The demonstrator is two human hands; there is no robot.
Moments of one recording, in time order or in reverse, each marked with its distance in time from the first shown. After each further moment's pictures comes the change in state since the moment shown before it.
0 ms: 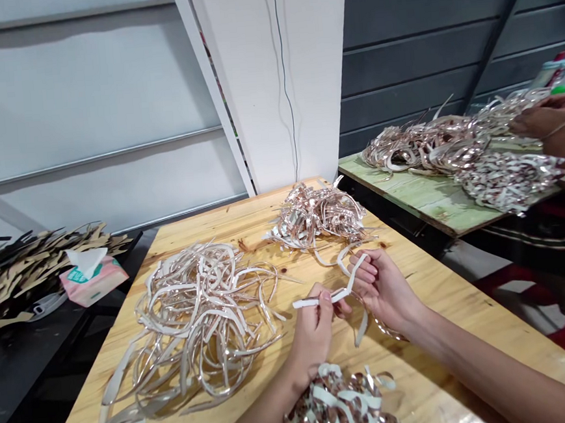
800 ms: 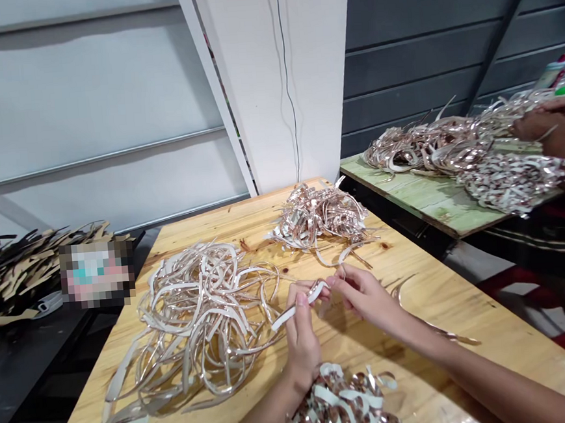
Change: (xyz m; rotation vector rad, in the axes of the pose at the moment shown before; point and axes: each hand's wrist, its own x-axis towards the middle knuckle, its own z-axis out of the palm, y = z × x) left_hand -0.008 -0.009 -0.002 -0.218 0.334 0.147; right_hand 0.000 0.024 -0.013 -1.161 -0.080 -0.185
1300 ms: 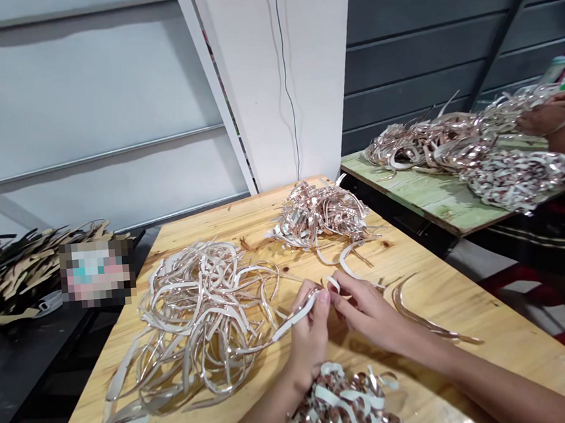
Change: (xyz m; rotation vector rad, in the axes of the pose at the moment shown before) left_hand 0.002 0.002 0.000 0.159 -0.085 -0.109; right_hand -0.019 -0.011 0.004 -0.371 -0.191 -0.246
